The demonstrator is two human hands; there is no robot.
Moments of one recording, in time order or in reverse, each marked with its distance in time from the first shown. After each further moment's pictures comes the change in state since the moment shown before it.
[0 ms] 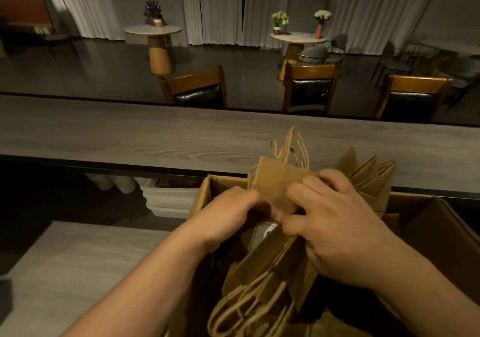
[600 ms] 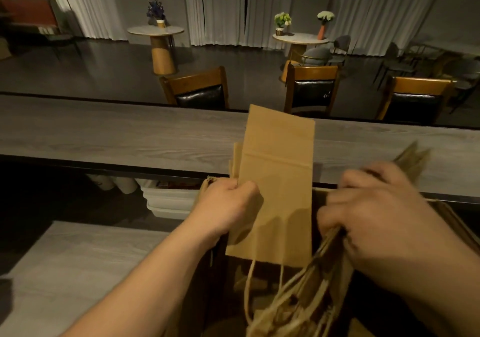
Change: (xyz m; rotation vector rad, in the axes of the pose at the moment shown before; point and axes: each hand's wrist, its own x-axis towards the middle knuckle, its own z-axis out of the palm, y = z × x) left_hand 0.015 -0.001 0.000 0.073 0.360 -0.136; right_hand -0.010 0.002 -0.052 -0.059 -0.167 0.237
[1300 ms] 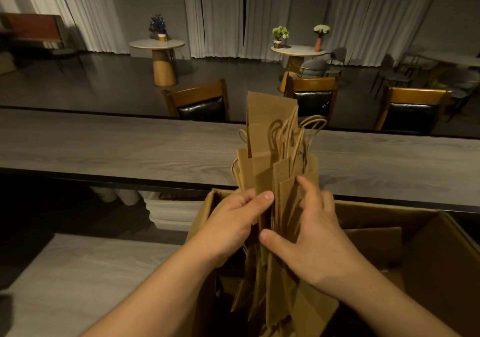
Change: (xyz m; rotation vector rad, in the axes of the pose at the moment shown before) left_hand -0.003 -0.016 0.001 -0.337 -0.208 0.237; right_hand 0.035 -0.042 0.056 0.945 0.032 0.464
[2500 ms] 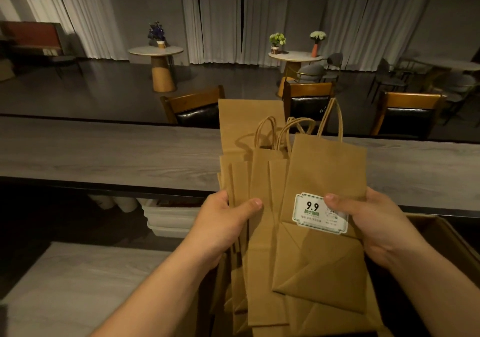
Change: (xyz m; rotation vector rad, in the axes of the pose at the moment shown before) left_hand 0.009 0.000 -0.002 -0.055 0.279 -0.035; right_hand 0.037 0.051 -0.057 0.861 0.167 0.318
